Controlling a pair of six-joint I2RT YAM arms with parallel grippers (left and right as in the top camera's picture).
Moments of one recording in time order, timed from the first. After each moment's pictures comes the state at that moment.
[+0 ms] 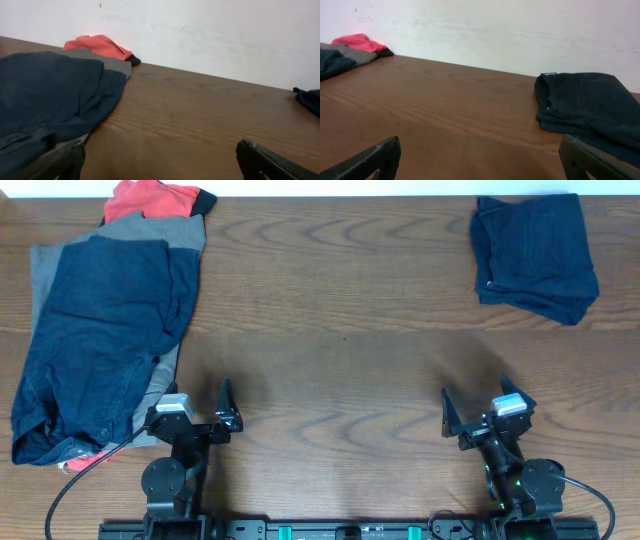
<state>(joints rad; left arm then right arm) 0.00 0.01 0.01 -0.10 0.05 -0.22 0.09 0.01 0.01 -0.06 -0.16 -0.05</state>
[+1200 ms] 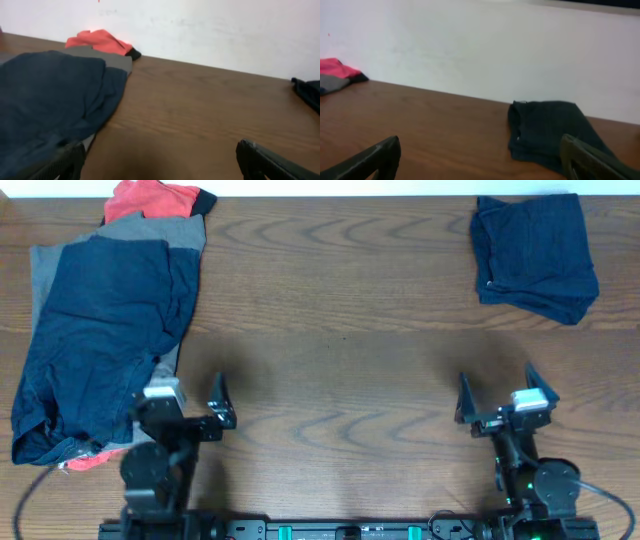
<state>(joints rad) 0.00 0.26 0.35 -0.32 0.05 -0.19 0.09 0.14 0.12 0.08 -0.06 -0.08</state>
